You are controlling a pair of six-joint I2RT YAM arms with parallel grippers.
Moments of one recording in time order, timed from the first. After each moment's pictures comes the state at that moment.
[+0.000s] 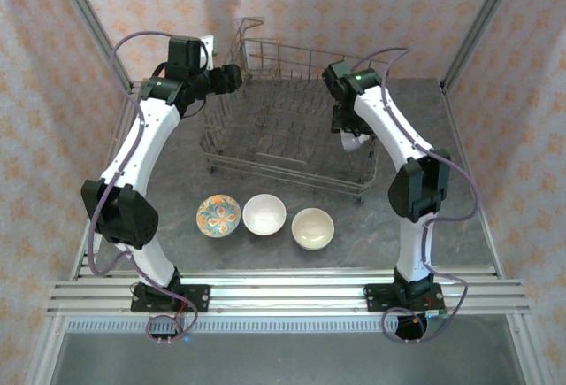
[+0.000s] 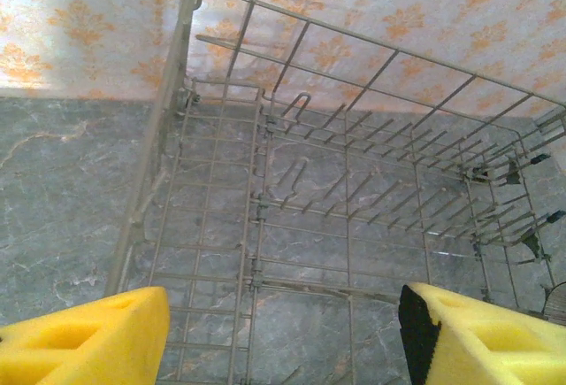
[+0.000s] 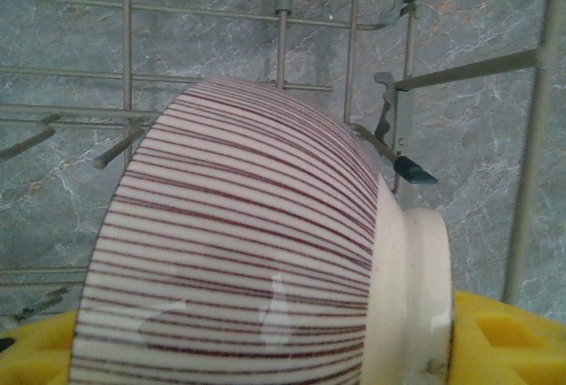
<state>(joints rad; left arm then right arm) -0.15 1.73 1.80 -0.66 0.16 -0.30 0.41 2.03 2.05 -1.39 0.31 0.53</state>
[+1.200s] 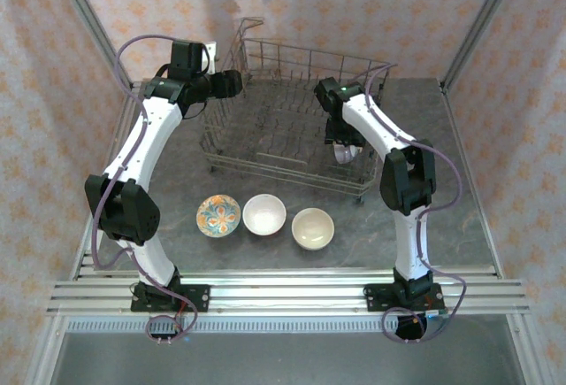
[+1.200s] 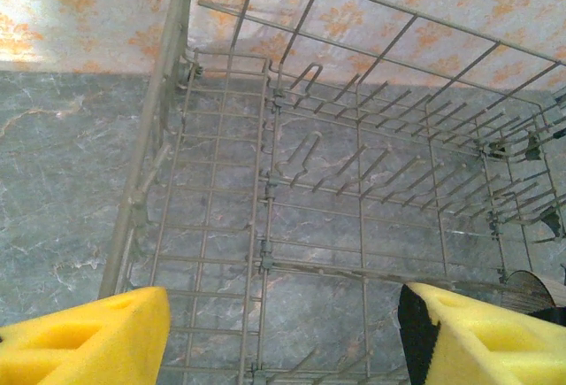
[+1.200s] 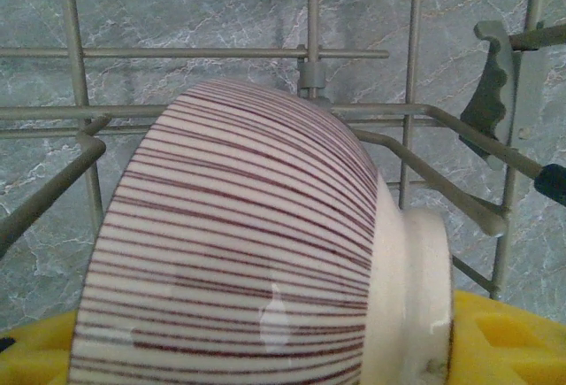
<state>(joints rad) -0.14 1.76 1.79 -0.68 0.18 -0.28 0.41 2.12 1.94 -1.28 0.30 0.62</state>
